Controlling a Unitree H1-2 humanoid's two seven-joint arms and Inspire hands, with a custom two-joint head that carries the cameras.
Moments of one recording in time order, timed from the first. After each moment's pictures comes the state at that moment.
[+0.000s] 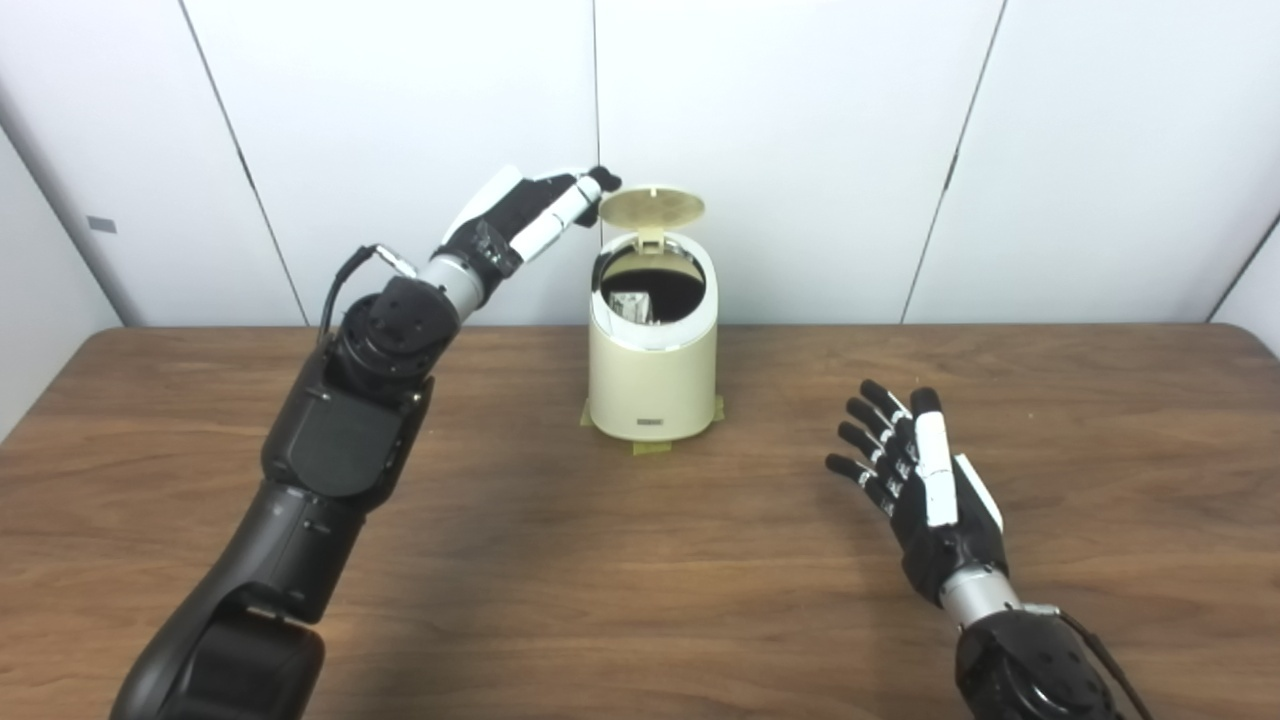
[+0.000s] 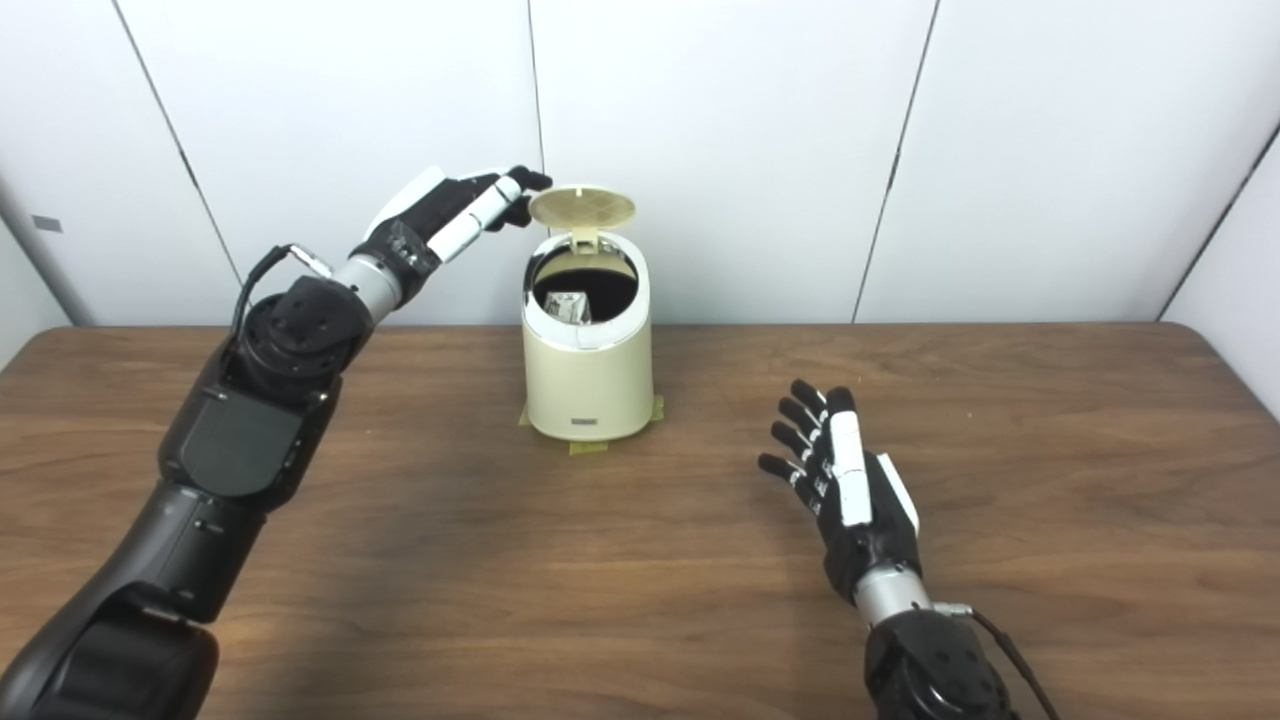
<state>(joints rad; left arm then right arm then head) -0.83 0.27 -0.23 0.34 0.21 0.24 -0.28 -0.11 -0.03 -0.08 -0.20 0.17 0.42 0.00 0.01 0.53</state>
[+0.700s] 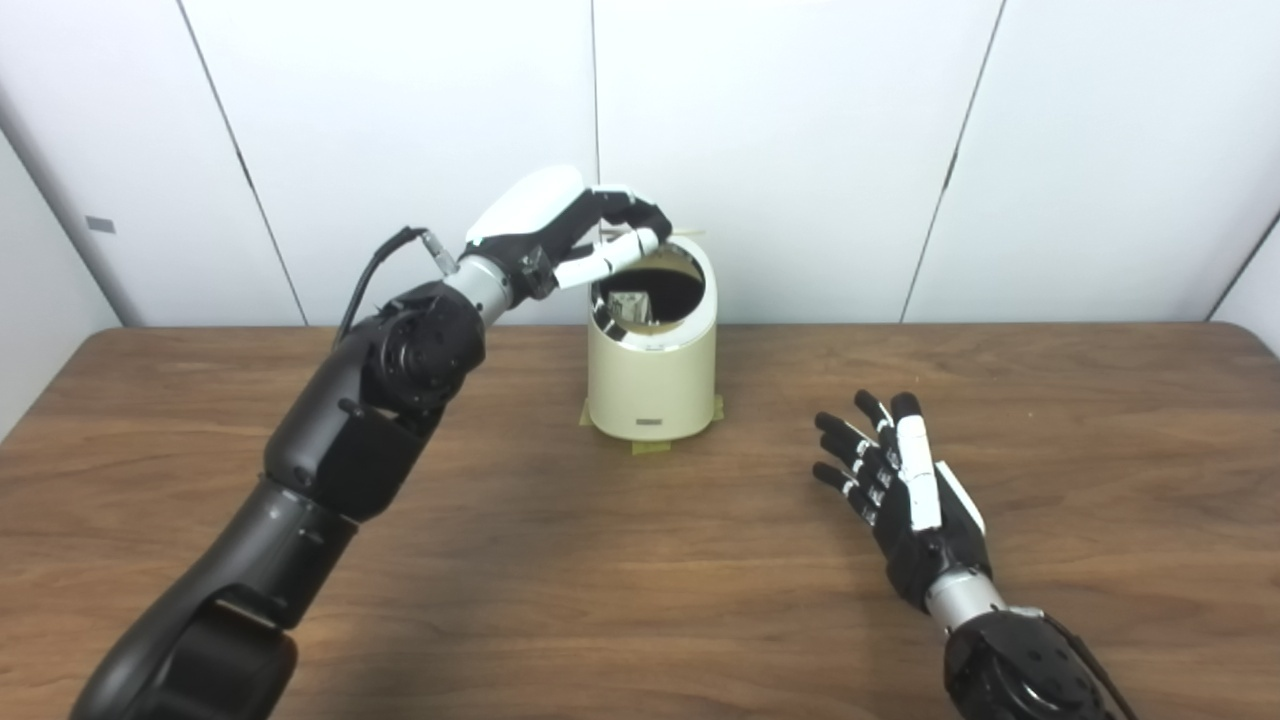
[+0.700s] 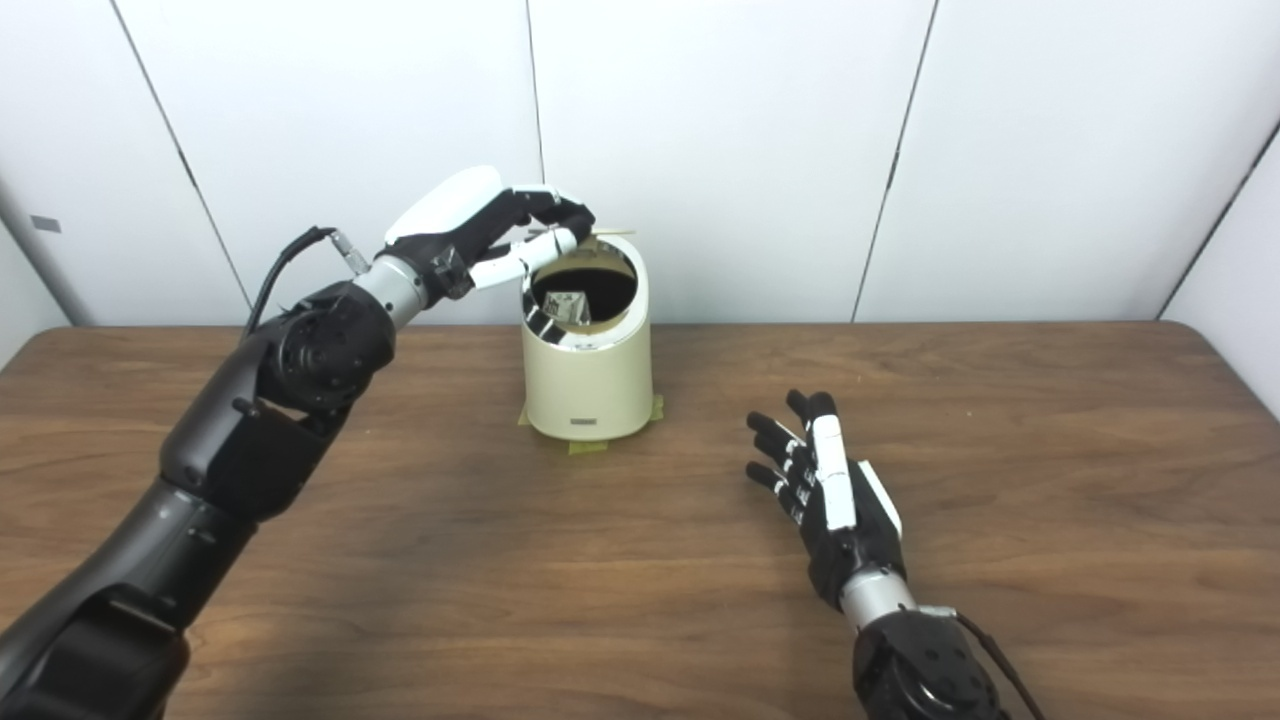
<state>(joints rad) -0.84 0.35 -0.40 0.26 0.60 0.02 -0.27 -0.11 -0.02 -0.07 -0.21 0.19 0.46 0.01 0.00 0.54</state>
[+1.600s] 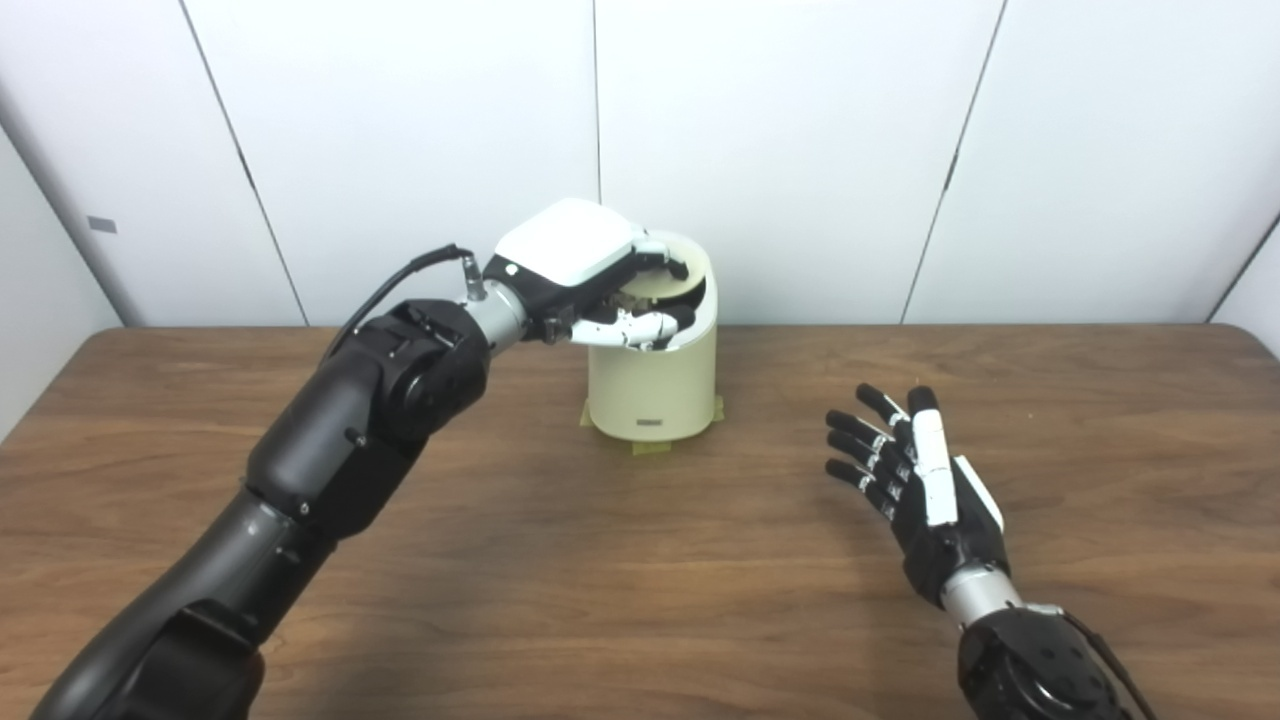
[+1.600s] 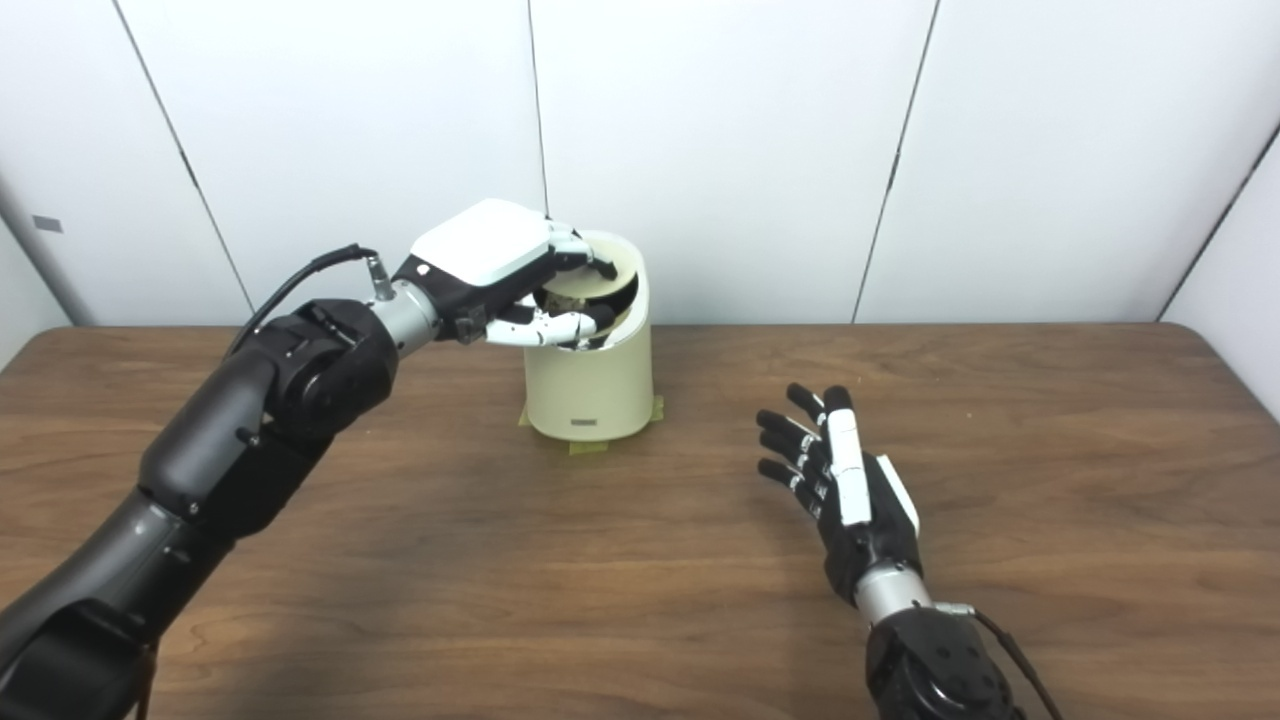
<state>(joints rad) -0.80 0.39 -0.46 0.16 0.80 -0.10 -0.38 -0.11 -0.06 -0.03 -0.24 0.19 0.48 -0.06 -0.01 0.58</state>
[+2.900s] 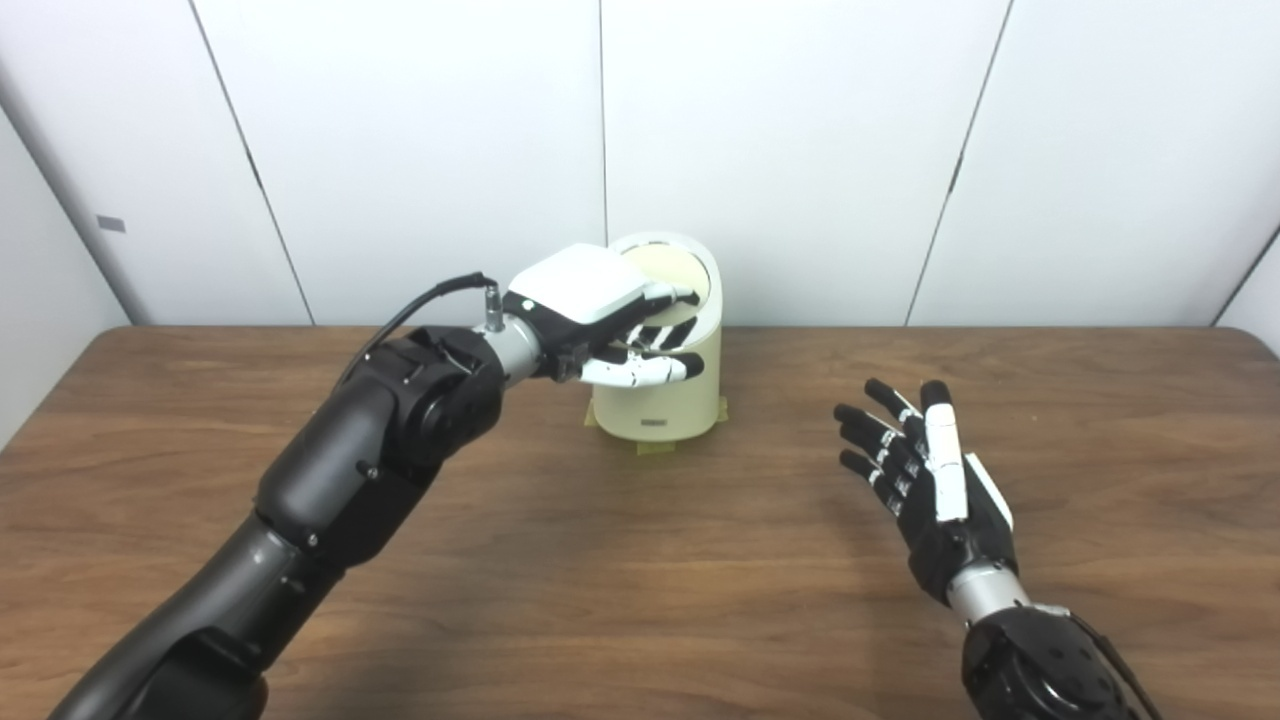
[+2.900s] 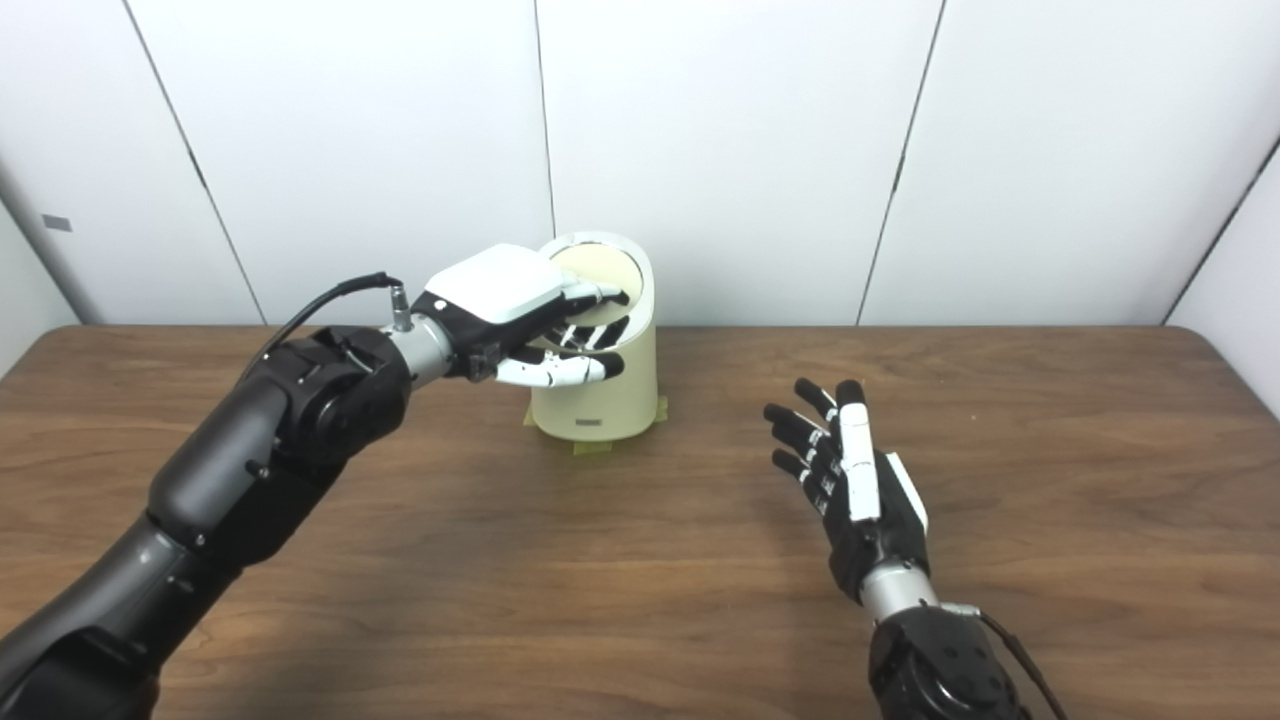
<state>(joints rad) -0.76 0.38 -0.51 0.07 0.82 0.01 -0.56 -0.11 -0.08 -0.02 -0.26 0.27 0.48 -0.13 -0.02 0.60</state>
